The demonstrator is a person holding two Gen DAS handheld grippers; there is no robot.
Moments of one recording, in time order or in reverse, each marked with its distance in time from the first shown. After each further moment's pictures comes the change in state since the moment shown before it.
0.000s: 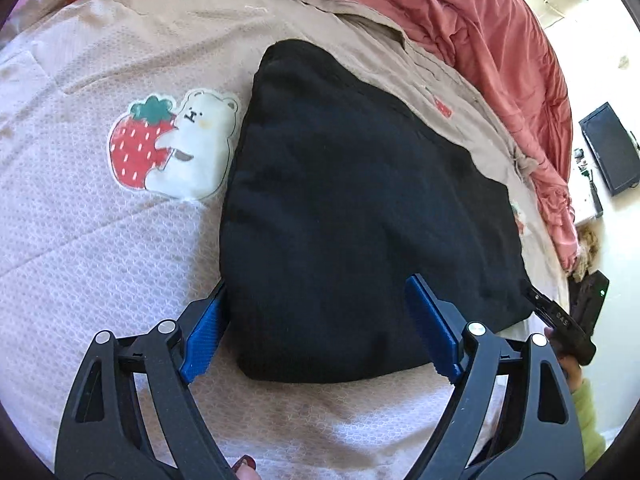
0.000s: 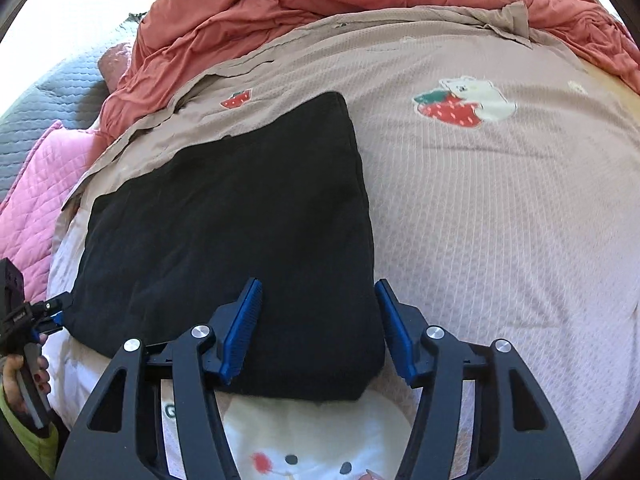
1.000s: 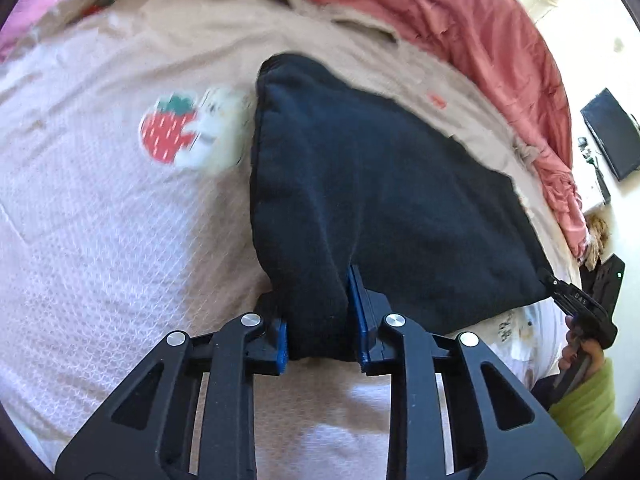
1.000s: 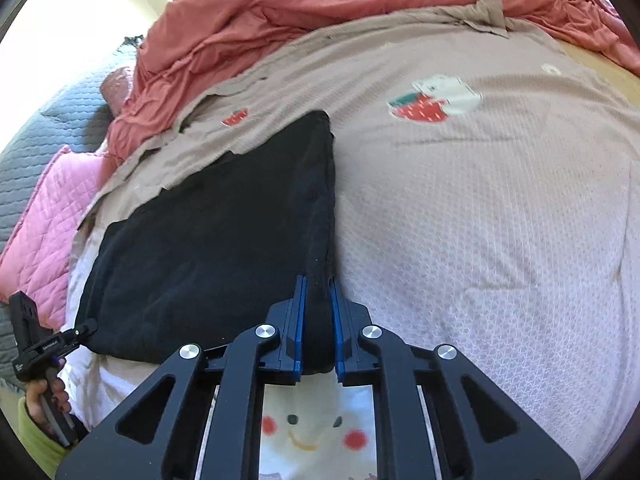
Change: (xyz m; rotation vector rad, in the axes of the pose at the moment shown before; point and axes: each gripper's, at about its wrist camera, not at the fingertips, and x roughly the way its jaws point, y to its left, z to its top) left arm -0.021 -0.002 -0.028 0.017 -0.021 0.033; right arm -0.029 -0.017 -0.008 0.075 -0.015 0.028
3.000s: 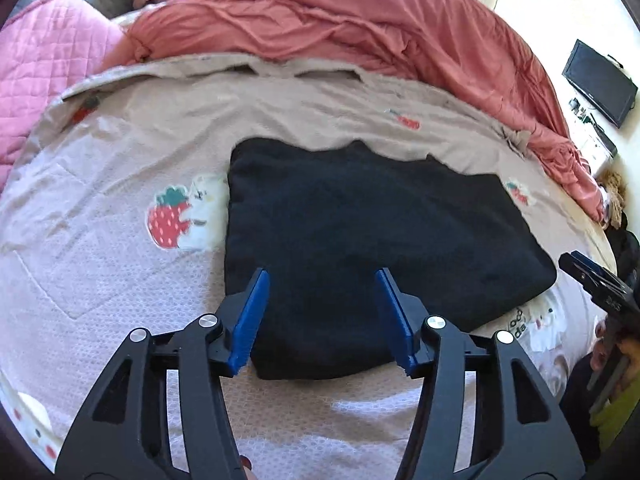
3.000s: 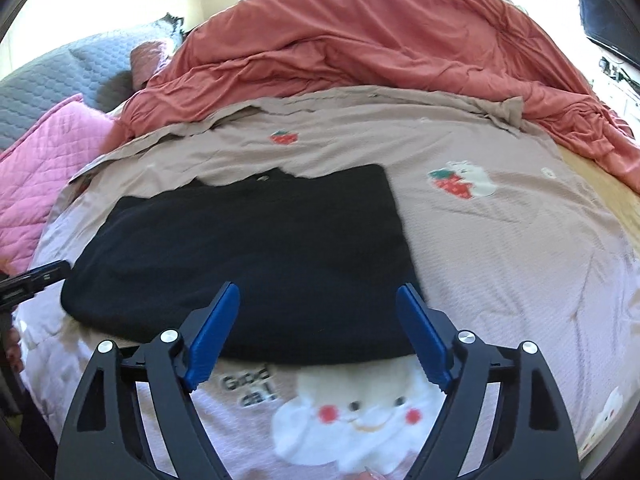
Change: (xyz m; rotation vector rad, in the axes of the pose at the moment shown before) left arm -0.035 -0.044 0.003 0.241 -0.165 0.105; right arm -0.030 0.092 -0.030 -0.274 -0.158 -0.140
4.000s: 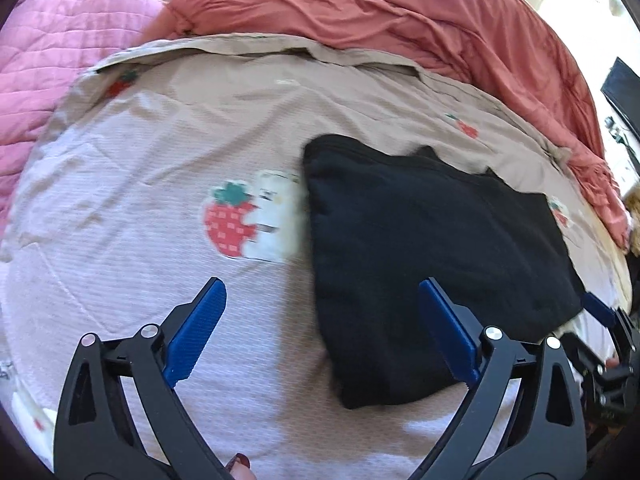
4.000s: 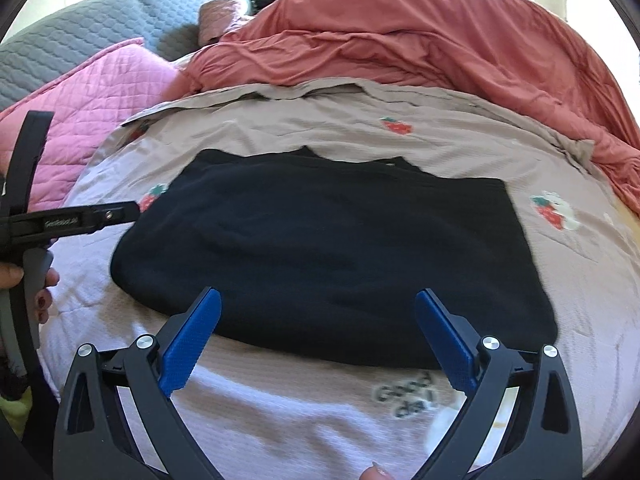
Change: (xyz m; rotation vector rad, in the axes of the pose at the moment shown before) left arm 0.008 0.052 0.019 -0.102 0.046 0.108; right arm 0.025 0.125 -0.003 -0.186 0.061 0.114
